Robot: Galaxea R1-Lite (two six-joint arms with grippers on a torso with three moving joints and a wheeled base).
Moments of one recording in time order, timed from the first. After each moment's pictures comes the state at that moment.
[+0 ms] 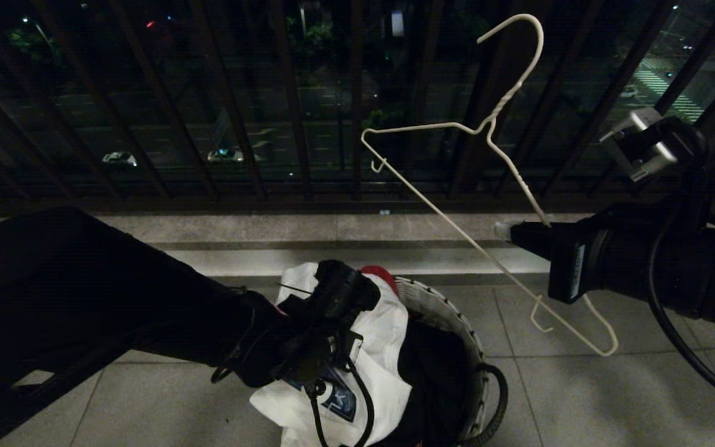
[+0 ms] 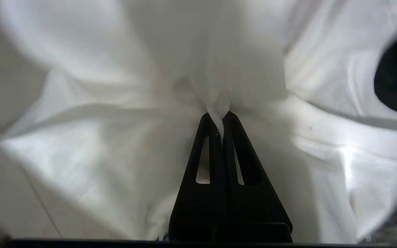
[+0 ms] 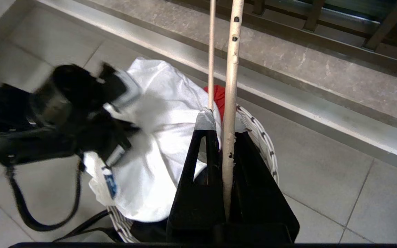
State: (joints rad) left arm -0.77 2.03 -1.14 -0.09 0.48 -0.18; right arm 0.58 1.35 -0.90 -0.29 -0.02 0.00
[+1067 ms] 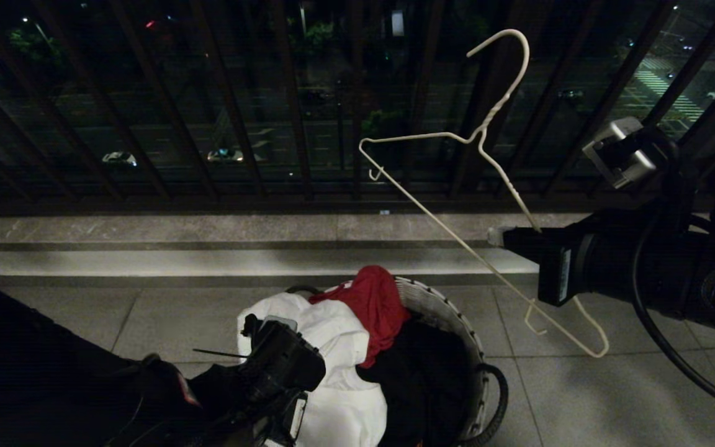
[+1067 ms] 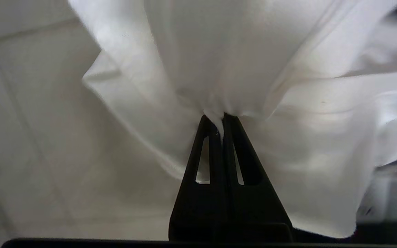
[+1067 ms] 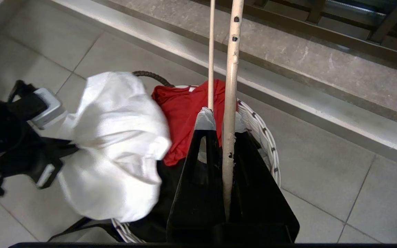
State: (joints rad) left arm -0.79 1.82 -0.70 -0.18 0.51 -0.41; right arm 0.58 1.38 -0.90 -0.29 -0.02 -0.01
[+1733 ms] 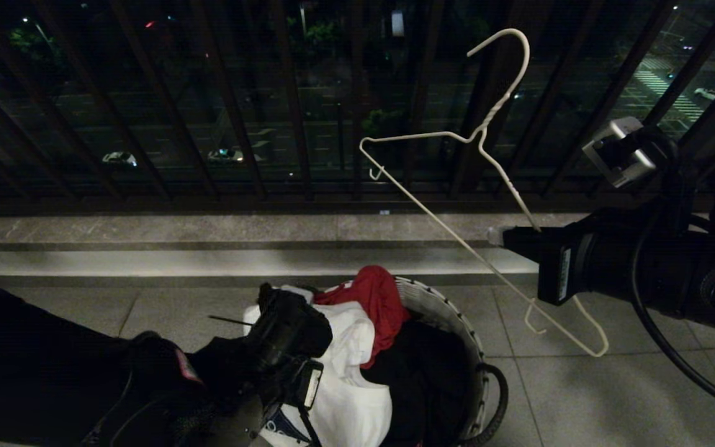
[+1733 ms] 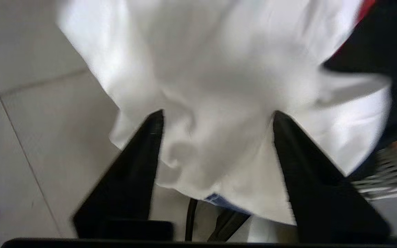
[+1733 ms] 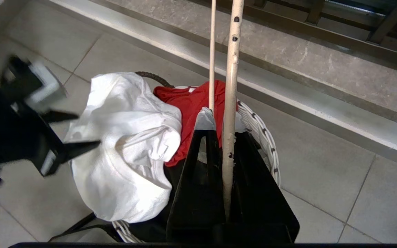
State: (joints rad) left arm -0.79 1.78 -0.80 -0.19 0.52 -0.29; right arm 0.58 1.38 -0.90 -0.29 -0.02 0.00
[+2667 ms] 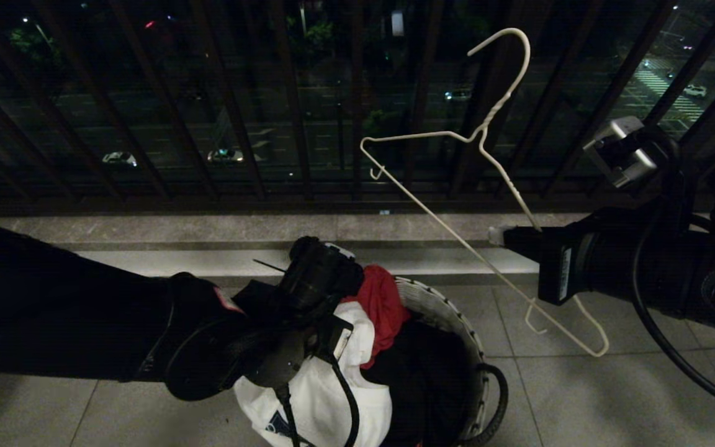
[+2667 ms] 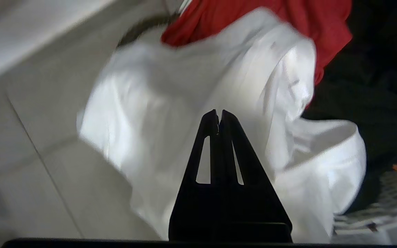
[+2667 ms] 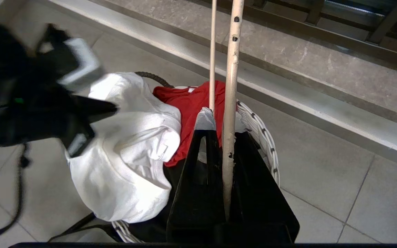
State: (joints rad) left arm -0.79 1.86 -1.09 -0.07 0.51 -0.06; right arm 0.58 1.38 -0.90 -0.29 -0.02 -0.01
